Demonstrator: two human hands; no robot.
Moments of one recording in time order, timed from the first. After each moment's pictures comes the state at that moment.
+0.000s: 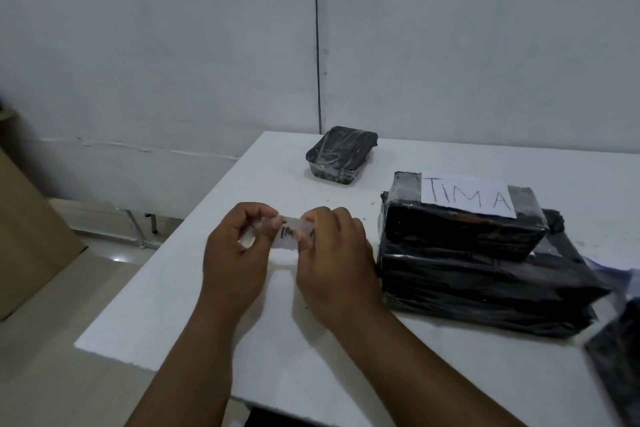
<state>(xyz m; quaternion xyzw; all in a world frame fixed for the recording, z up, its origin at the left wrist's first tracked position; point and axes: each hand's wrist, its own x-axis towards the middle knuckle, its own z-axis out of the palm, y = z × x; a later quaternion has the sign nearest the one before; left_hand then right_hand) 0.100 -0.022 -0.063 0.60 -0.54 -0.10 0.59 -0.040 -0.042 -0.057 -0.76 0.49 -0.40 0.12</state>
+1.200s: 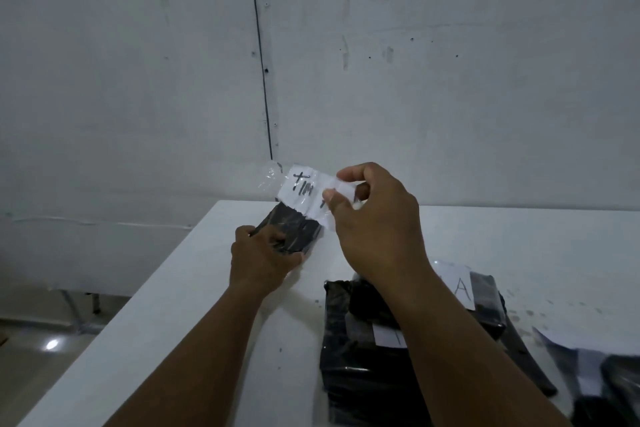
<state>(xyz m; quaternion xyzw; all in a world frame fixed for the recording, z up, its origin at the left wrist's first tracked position) 0.061 -0.203 -0.051 0.74 -0.55 -0.11 0.36 -0.135 -0.128 0.078 -0.64 0.52 -0.52 0.23</state>
